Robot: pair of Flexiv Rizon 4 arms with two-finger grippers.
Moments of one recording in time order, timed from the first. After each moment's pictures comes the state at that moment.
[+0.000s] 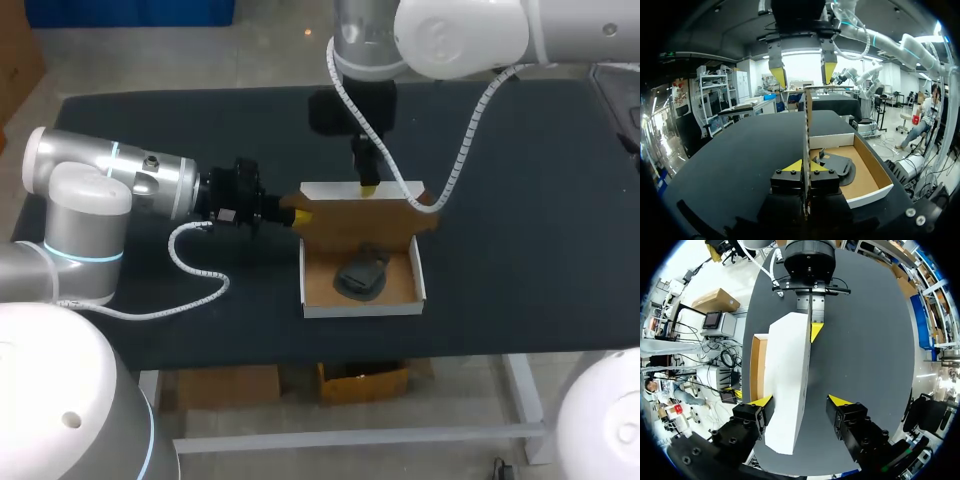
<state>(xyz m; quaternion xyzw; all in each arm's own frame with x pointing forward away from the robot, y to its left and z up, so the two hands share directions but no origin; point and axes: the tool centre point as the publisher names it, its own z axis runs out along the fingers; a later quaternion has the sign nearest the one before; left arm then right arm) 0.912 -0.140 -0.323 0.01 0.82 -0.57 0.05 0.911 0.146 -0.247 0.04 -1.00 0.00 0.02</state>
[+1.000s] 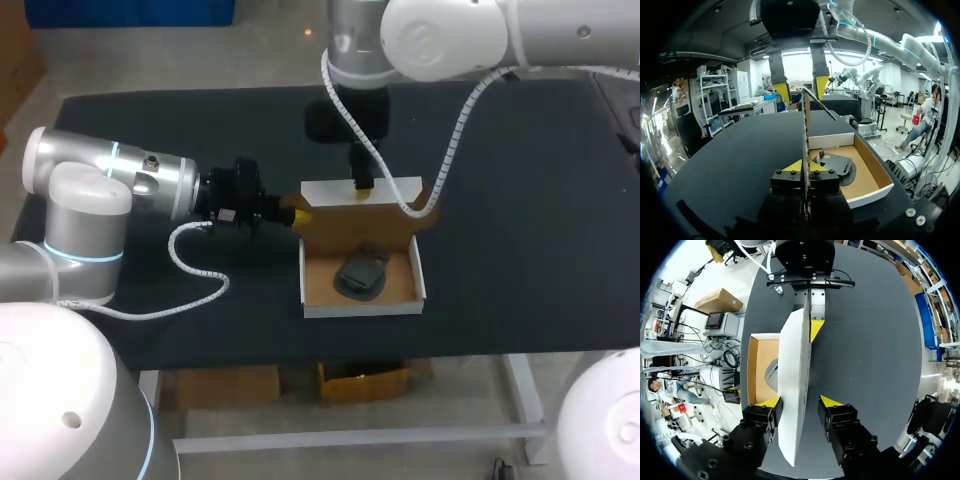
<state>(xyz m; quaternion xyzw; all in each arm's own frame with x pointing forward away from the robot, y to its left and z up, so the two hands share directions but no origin) 0.912 -0.139 -0.323 0.01 0.82 -0.57 0.05 0.916 0.151 -0.269 0.04 -1.00 0.00 0.04</state>
